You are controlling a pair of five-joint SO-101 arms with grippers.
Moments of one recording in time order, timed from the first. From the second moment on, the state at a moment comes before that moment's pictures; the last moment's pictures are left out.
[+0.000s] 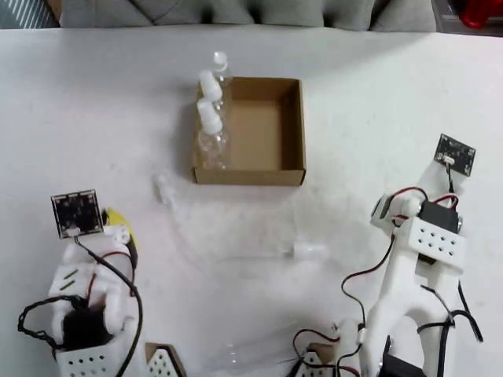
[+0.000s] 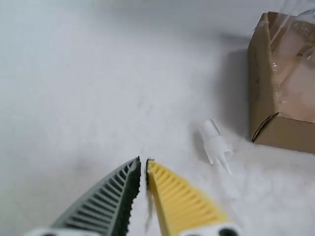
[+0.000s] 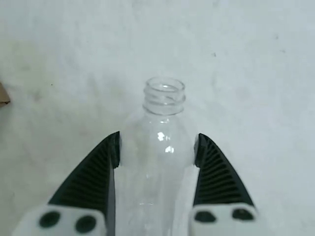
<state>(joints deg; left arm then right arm) -15.3 -102.5 88.0 58.6 3.1 20.5 -31.2 46.1 60.5 -3.8</state>
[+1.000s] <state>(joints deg) -14.2 -24.9 42.5 55.6 20.8 20.5 -31.2 48.9 56.0 -6.4</state>
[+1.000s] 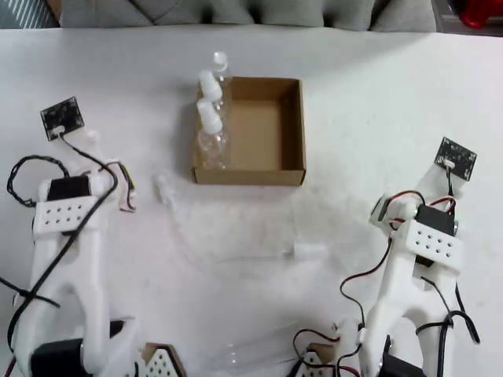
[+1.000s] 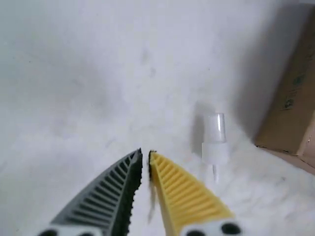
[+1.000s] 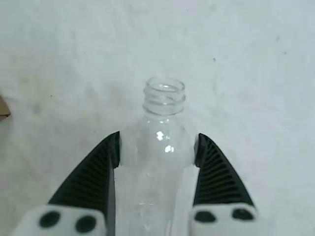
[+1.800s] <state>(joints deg) -5.4 1.5 30.5 54.3 28.4 20.5 -31.2 49.4 56.0 -6.4</state>
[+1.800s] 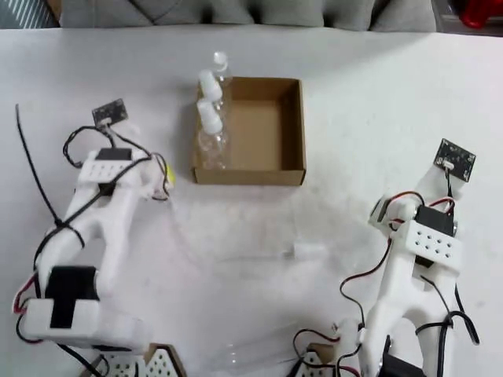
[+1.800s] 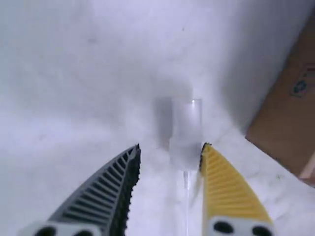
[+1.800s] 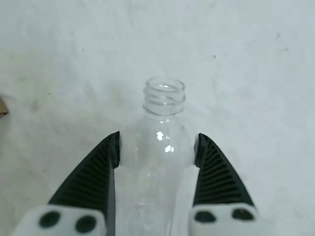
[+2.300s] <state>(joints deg) -2.9 5.4 29.8 52.8 34.8 20.5 -31.2 49.4 56.0 -6.4</state>
